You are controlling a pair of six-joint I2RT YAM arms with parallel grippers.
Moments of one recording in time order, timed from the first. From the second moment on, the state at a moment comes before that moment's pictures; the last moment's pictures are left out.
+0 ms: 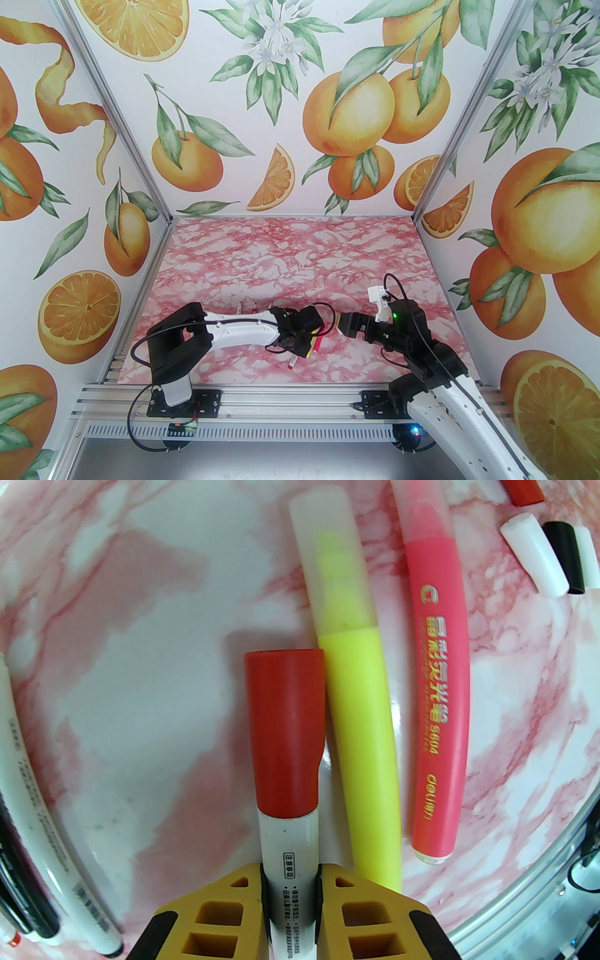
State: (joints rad) left arm -1.11 1.80 1.08 -0.55 -0.01 -0.64; right arm 0.37 0.54 0.53 -0.64 -0.40 0.65
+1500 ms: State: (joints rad) left arm -0.85 1.49 0.83 0.14 0.80 -0.58; right arm 0.58 0.77 0.40 0.05 -0.32 1.01
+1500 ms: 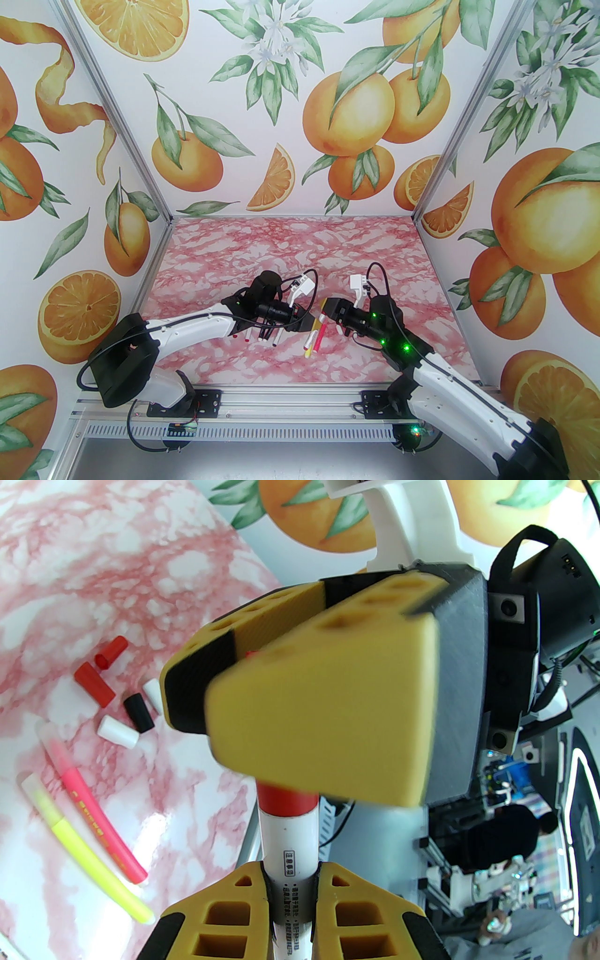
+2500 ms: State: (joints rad) left arm -0.91 1.55 0.86 0.21 0.74 -0.54; right arm 0.46 0.65 0.41 -0.09 -0.35 0.99
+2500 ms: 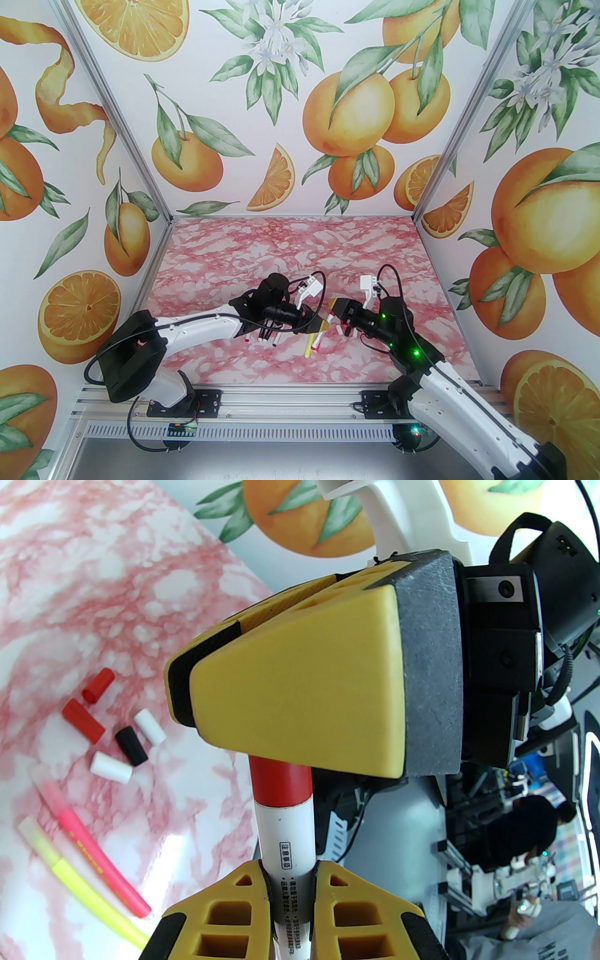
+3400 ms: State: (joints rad) left arm -0.94 1.58 0.90 0.20 0.72 -0.55; right arm 0.29 0.69 0.43 -0.05 -0.42 0.96
